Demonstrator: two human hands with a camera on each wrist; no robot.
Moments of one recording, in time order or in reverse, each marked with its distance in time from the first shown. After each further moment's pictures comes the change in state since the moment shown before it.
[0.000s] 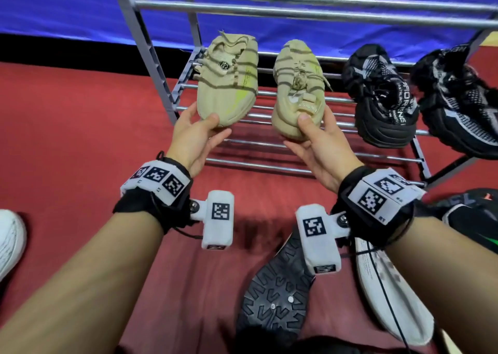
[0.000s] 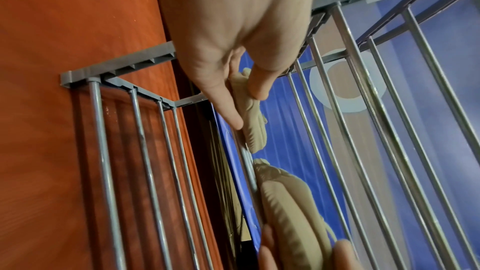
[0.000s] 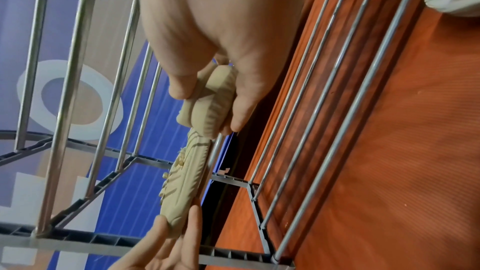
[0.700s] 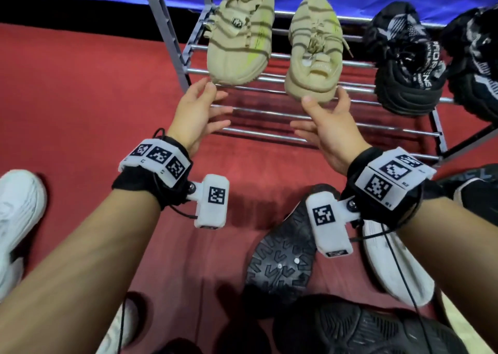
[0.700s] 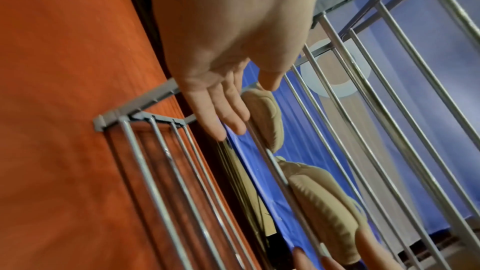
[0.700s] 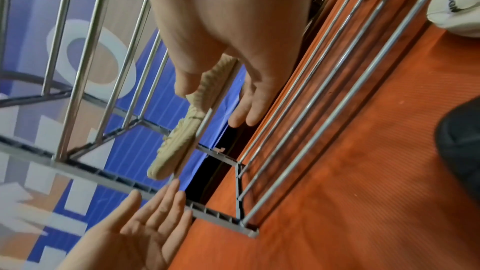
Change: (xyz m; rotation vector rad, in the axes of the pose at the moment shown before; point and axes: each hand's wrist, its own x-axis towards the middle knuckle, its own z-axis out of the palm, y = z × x) left_hand -0.019 -0.005 -0.020 0.270 -0.058 0.005; right_hand -0.013 0.017 -0.002 -0.221 0.091 0.067
